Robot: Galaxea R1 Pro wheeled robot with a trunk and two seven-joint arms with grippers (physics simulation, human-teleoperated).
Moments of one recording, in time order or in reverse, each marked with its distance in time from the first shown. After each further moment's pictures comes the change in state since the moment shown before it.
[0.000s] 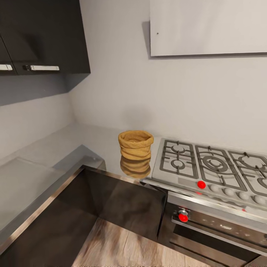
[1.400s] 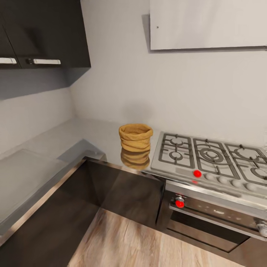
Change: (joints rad) left arm 0.000 -0.002 0.001 0.000 0.000 -0.001 0.000; right arm 0.000 -0.001 0.001 0.000 0.004 -0.003 0.001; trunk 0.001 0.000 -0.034
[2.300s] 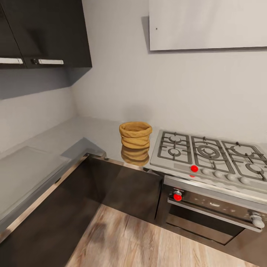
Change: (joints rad) left arm 0.000 0.003 0.002 0.000 0.005 0.000 0.000; right arm -0.001 0.002 0.000 -0.195 0.007 0.010 0.015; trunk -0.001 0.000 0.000
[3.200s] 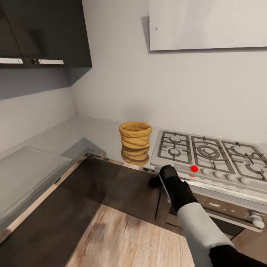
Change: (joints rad) left arm 0.000 0.003 0.008 0.000 0.008 0.000 0.000; right arm -0.640 0.213 0.104 -0.711 0.320 1.071 0.207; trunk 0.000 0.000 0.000
